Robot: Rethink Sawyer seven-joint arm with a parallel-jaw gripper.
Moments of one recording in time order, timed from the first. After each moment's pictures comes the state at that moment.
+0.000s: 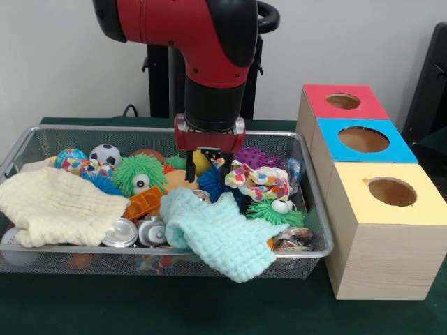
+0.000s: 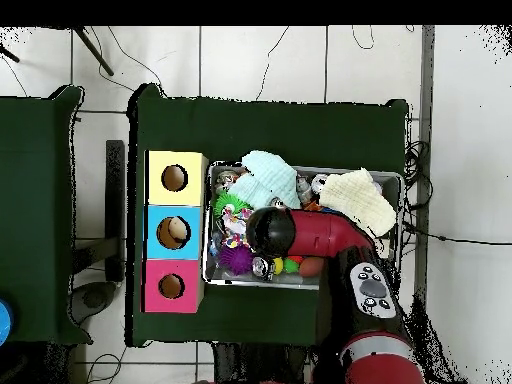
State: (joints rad) arm -0.31 -0.52 0.03 1.62 -0.22 0.51 1.62
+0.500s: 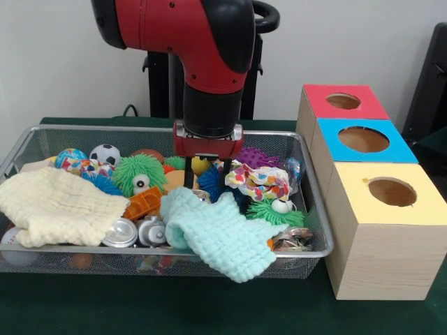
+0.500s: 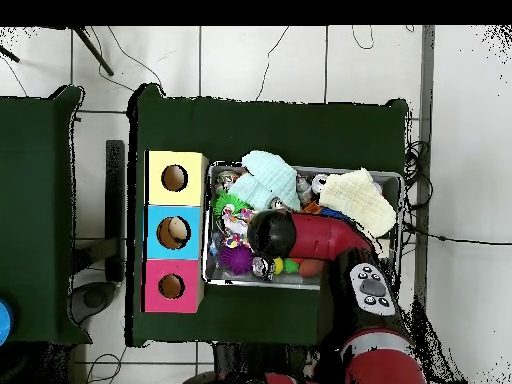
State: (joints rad) arm -0.32 -0.50 0.03 1.63 -0.22 0.44 1.62
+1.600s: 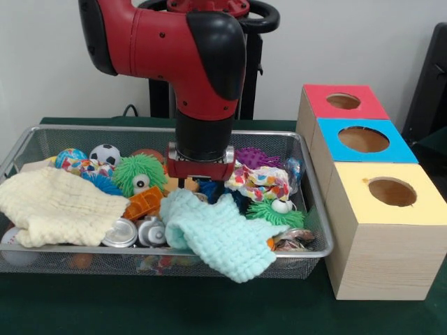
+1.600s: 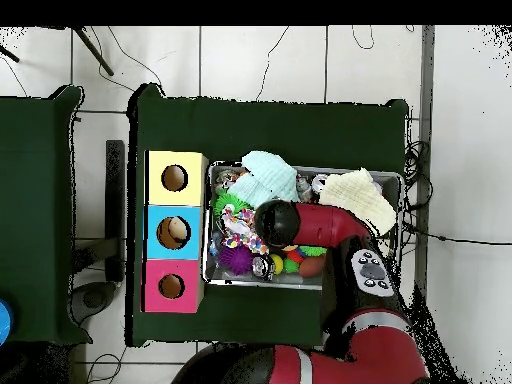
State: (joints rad) arm -0.32 -0.41 0.03 1.52 -0.22 0.49 1.62
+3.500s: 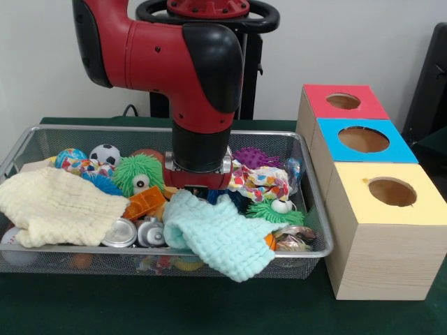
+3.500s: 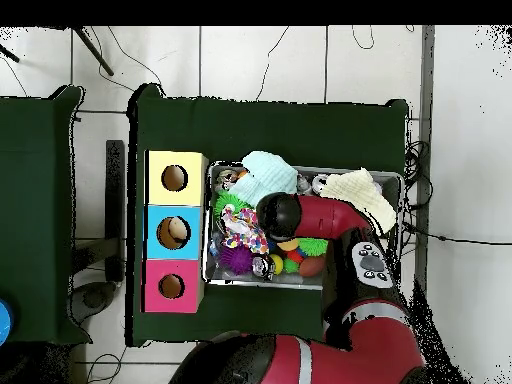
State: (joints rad) arm -0.32 -0.38 0.03 1.46 -0.22 0.54 1.62
